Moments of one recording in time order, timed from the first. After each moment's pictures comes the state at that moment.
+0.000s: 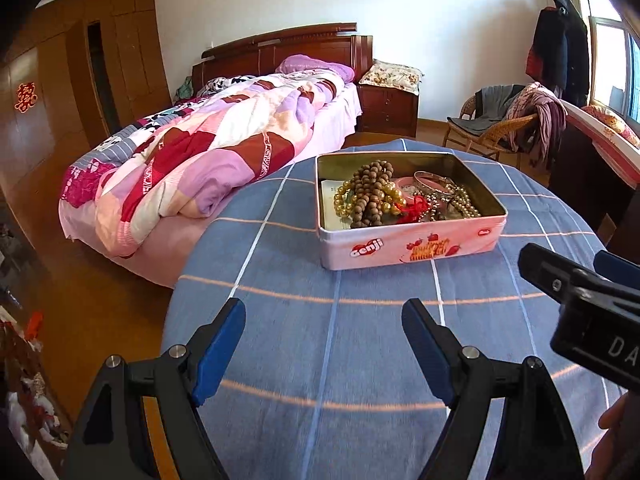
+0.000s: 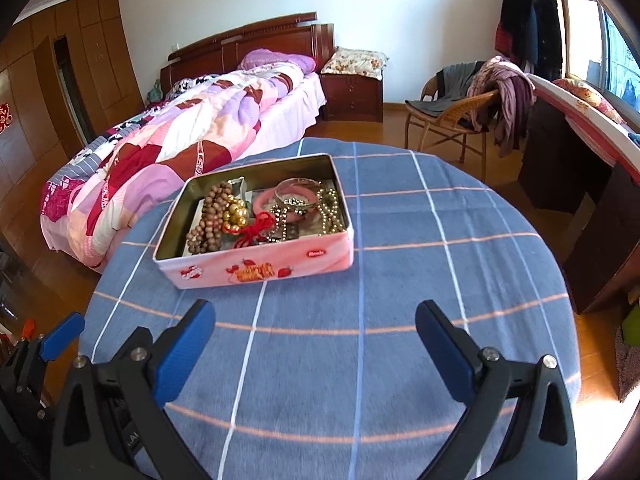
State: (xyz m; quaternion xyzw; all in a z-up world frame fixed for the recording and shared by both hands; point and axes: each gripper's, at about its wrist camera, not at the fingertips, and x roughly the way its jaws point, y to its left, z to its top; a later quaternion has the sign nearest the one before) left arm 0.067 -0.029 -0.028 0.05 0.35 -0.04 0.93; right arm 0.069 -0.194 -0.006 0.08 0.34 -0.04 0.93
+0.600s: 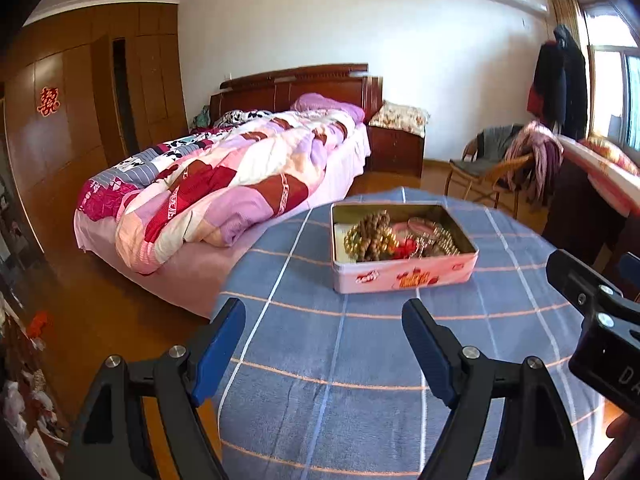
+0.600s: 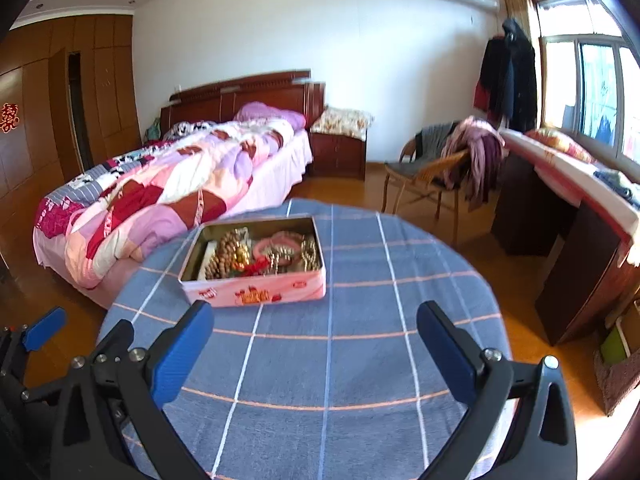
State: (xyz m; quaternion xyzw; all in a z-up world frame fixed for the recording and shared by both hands) left arm 0.009 -0.013 0.021 0.02 0.28 -0.03 0.96; right arm -0.001 -0.174 0.045 0.04 0.24 -0.08 0.97
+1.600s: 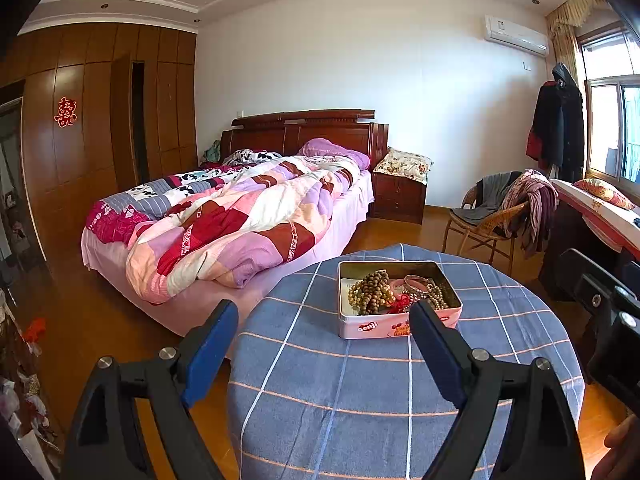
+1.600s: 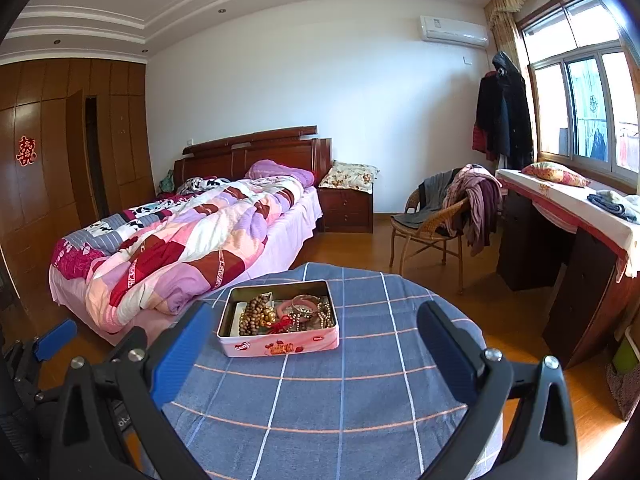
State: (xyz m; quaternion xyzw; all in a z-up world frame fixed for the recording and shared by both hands) left arm -0.023 0.002 0.068 0.01 0.21 -0.02 0.98; right arm -0.039 -0.164 0.086 0.06 0.15 -0.07 0.98
